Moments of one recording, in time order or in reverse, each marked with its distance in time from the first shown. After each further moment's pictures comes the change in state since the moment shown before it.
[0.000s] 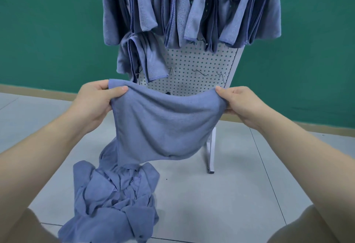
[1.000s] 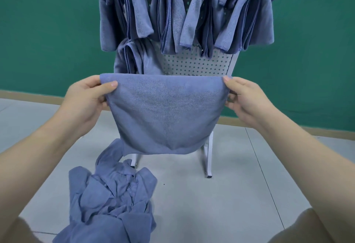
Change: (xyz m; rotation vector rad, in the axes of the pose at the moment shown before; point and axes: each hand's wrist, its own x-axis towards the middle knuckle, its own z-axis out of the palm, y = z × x) left_hand -0.002 0.014 -0.002 -0.102 -0.017 0.122; right_hand 0.000 -0.012 -0.017 0.395 0.012 -0.112
